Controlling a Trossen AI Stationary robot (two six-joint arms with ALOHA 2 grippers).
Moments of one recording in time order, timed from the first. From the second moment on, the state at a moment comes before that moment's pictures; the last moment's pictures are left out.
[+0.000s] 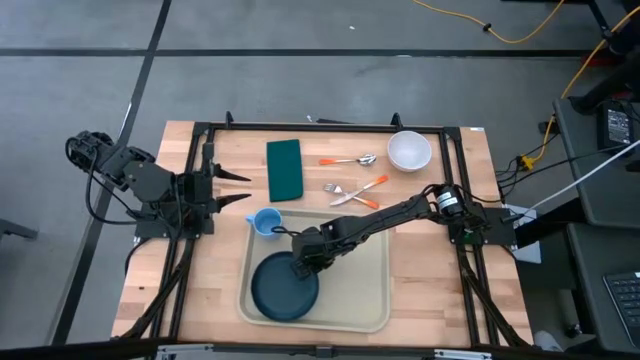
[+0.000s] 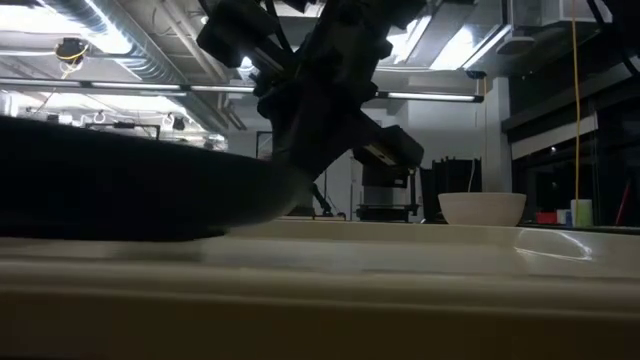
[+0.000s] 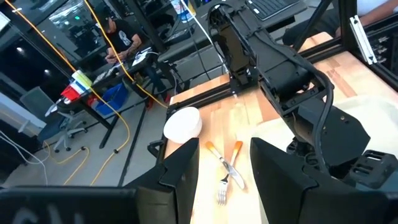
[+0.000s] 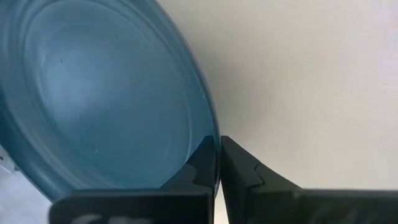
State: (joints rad) left arm -0.52 0.94 1.34 -0.79 -0.69 0.22; right arm 0.24 2.21 1.73 -0.65 -0.16 1.24
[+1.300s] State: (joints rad) left arm -0.52 0.94 1.34 -0.78 -0.72 0.21; right arm 0.20 2.29 1.96 -0.16 -0.14 1.09
